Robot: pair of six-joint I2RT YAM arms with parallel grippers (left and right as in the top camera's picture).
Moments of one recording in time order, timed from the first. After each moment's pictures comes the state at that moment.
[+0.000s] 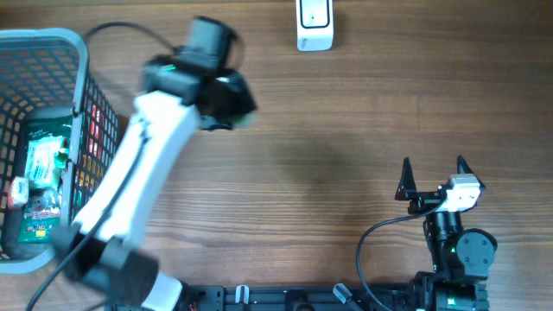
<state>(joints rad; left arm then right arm) -0.36 1.66 1.64 -1.17 0.07 -0.73 -0.12 0.02 0.01 0.00 -0.14 -0.03</state>
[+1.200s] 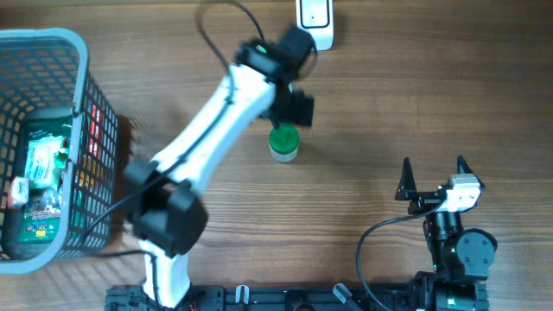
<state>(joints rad) -0.56 2.01 1.95 -1.33 0.00 -0.42 -0.12 0.02 0.01 0.00 -0.14 -0.03</state>
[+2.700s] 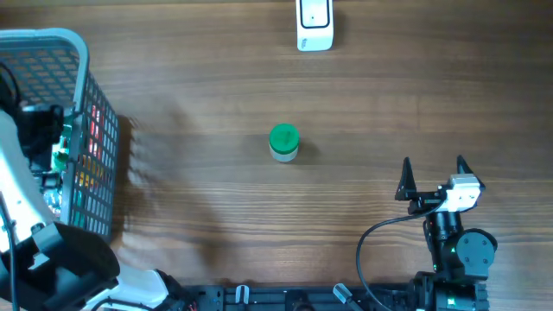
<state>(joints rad) 0.57 1.70 1.69 -1.44 -0.10 -1.05 -0.12 0.02 0.01 0.00 -0.14 -0.03</state>
